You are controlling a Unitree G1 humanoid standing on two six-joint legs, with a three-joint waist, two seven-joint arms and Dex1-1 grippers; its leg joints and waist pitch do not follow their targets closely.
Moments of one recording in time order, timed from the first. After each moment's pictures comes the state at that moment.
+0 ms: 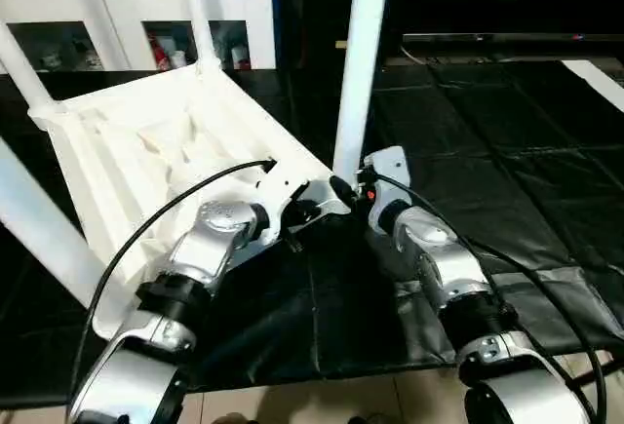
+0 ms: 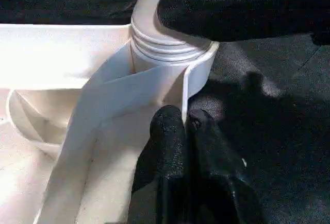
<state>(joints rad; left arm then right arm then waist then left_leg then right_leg) -0.65 0.18 -0.20 0.62 0.03 0.29 -0.70 -0.57 -0.04 0.04 0.65 0.12 0.12 0.36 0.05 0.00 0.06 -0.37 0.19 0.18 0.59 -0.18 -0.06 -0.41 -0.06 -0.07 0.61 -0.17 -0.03</state>
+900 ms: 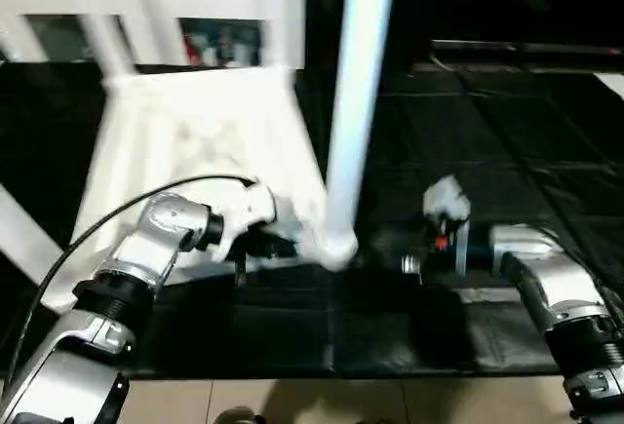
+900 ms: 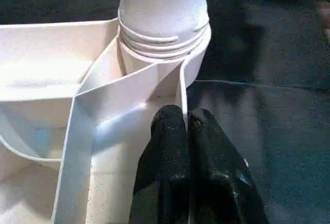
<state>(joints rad) -0.60 0.45 -0.33 0.56 -0.03 0.05 -1.36 -0.44 -0.46 0.18 0.42 0.26 0.20 1.27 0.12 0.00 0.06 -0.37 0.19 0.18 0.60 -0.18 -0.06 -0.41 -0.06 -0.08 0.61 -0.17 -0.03</state>
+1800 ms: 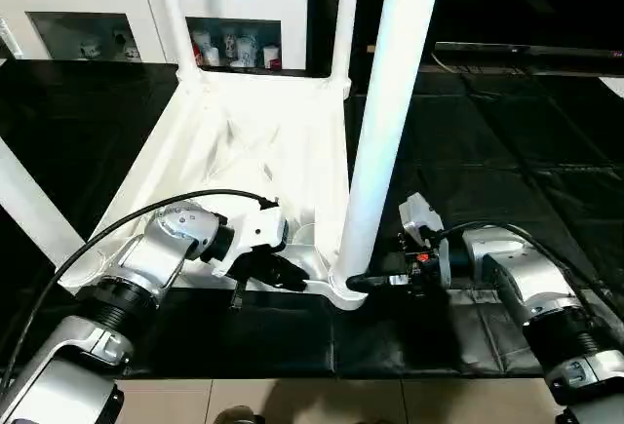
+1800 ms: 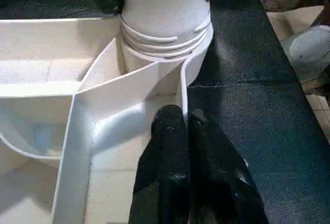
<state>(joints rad) -0.59 0.46 -0.38 0.50 -0.02 0.03 -1.44 -0.48 -0.41 0.23 0.47 0.27 0.19 1.39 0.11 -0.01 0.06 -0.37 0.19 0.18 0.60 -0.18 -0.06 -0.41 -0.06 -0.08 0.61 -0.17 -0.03</state>
